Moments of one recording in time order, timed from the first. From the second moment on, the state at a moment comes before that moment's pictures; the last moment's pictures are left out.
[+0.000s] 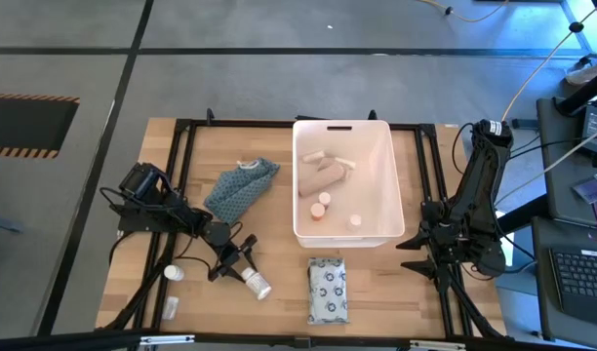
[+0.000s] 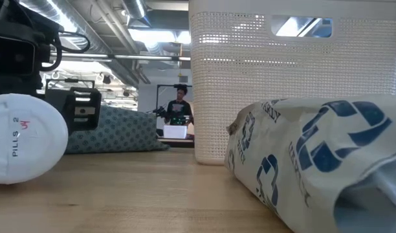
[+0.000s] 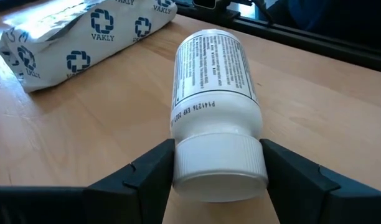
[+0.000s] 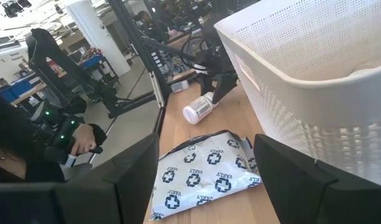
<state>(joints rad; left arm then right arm) -0.40 1.79 0.22 1.13 0.29 0.26 1.36 0.82 0.30 0.16 1.26 0.83</state>
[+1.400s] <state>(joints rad) -0.40 1.29 0.52 0.42 -0.16 0.28 1.36 0.82 0.30 0.18 1.26 0.83</state>
